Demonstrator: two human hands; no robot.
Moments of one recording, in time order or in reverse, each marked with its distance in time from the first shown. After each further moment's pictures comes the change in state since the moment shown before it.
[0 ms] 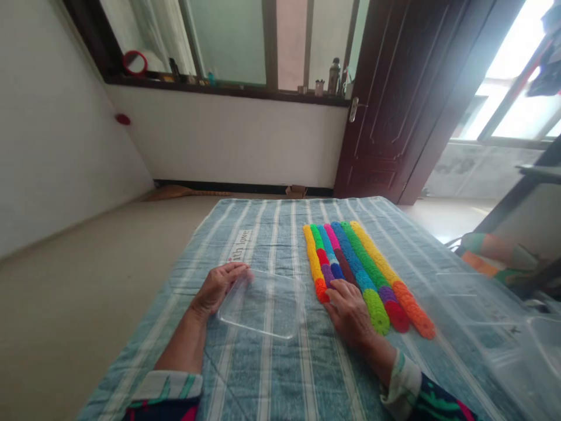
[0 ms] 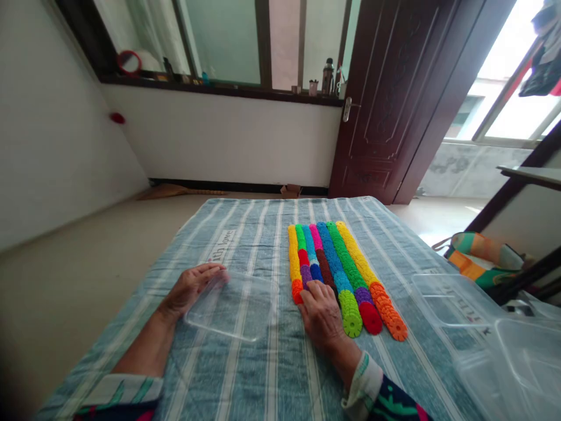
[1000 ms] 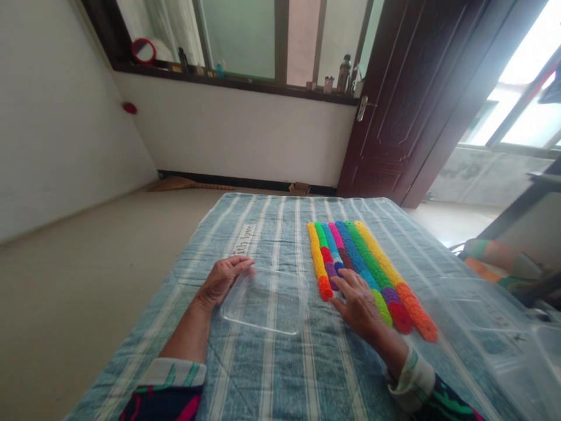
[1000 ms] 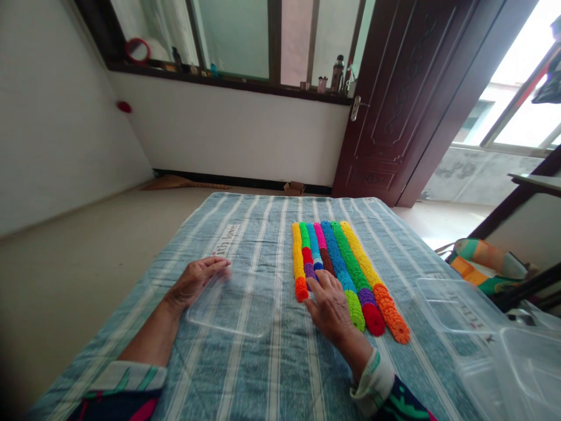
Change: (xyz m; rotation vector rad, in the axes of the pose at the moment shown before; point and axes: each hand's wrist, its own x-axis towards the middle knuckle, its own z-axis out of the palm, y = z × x) left_hand 0.004 -0.006 -0.005 0.151 -0.036 0.073; right_hand 0.015 0.007 -0.022 -0.054 -0.118 0.040
